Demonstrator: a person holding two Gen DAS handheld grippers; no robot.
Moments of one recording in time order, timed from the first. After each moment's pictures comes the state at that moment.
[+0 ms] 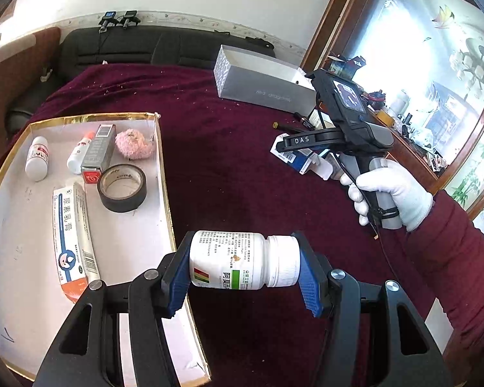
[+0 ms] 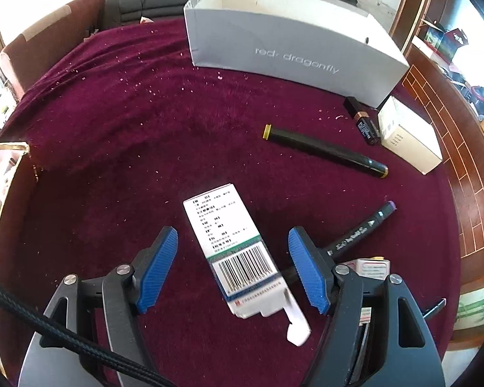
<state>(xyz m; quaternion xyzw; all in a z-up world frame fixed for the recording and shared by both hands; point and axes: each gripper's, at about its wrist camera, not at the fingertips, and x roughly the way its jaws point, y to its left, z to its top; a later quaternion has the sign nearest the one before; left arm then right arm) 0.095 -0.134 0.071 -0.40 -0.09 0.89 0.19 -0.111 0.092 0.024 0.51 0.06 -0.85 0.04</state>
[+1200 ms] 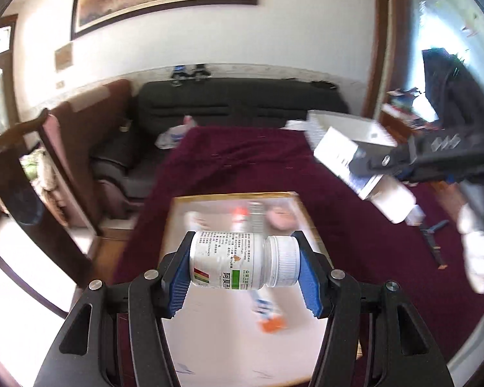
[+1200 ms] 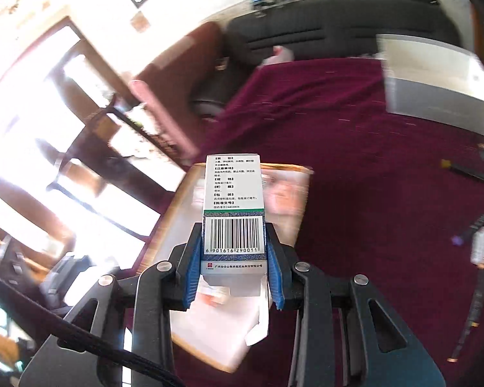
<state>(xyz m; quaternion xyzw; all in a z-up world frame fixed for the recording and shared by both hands) 0.111 -0.272 0.161 -0.32 -0.01 0.95 0.02 -0.016 -0.080 0.166 0.46 -0.10 -0.82 0.33</state>
